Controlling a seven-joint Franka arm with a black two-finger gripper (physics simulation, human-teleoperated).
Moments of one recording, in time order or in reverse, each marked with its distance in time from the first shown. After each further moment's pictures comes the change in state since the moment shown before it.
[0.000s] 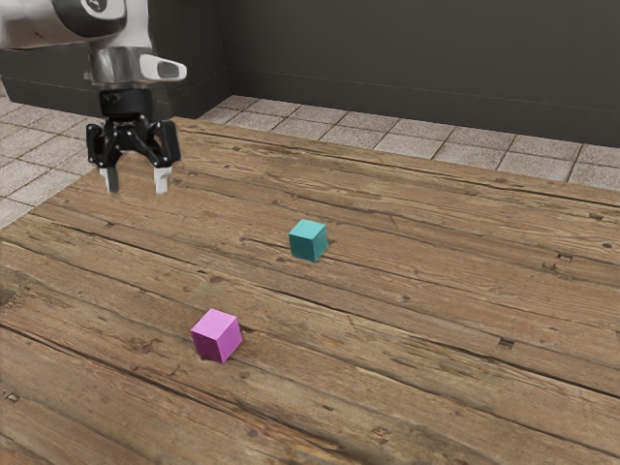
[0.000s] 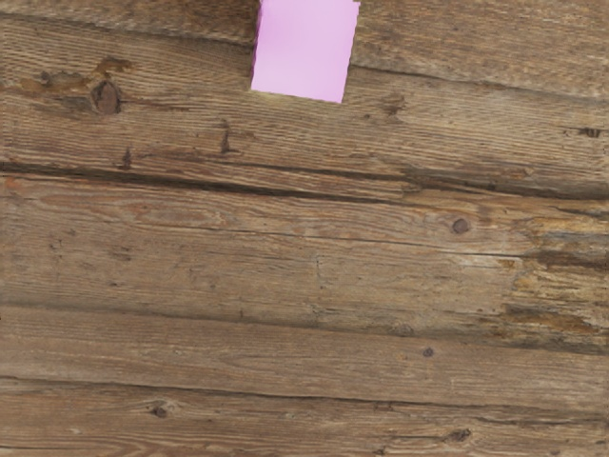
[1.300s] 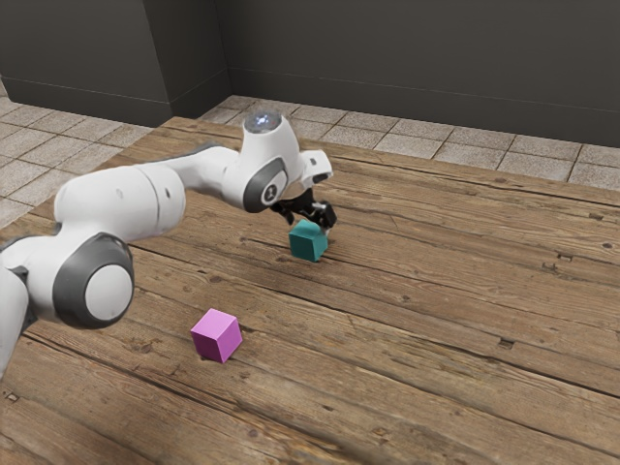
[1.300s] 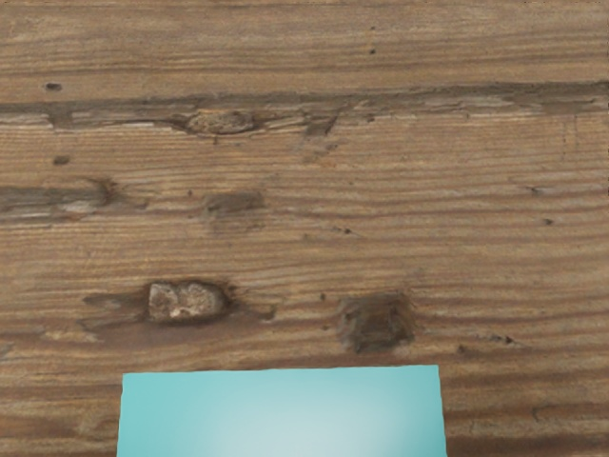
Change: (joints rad) arm -0.096 0.902 -0.128 0.467 0.353 1.160 -0.050
